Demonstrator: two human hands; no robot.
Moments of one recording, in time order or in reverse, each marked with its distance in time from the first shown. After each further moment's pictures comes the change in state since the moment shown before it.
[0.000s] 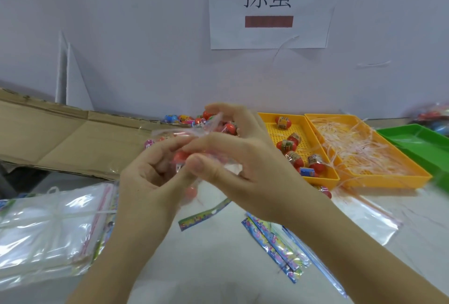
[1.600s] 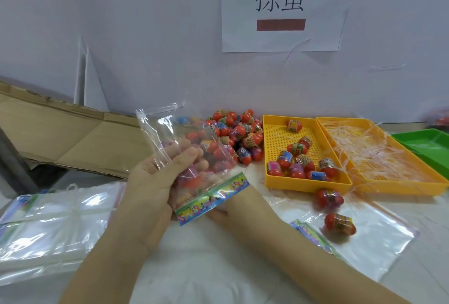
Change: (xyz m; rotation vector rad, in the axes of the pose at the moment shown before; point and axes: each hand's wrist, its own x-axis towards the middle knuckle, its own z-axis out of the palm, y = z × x) left_hand 0.022 -0.017 -0.017 -0.294 0.054 -0.248; right_hand -0.022 0.048 0.081 -0.109 -0.301 0.174
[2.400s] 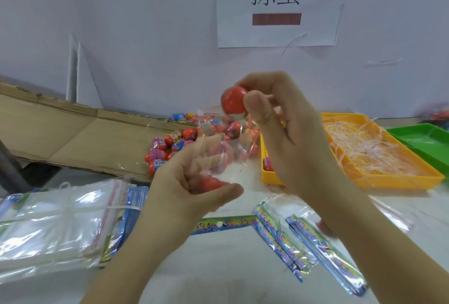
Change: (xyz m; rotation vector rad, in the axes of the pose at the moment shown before) left_hand -0.019 -0.008 0.018 0.345 -0.267 0.142; right_hand -0.005 -0.032 -0.106 0.307 0.677 -0.219
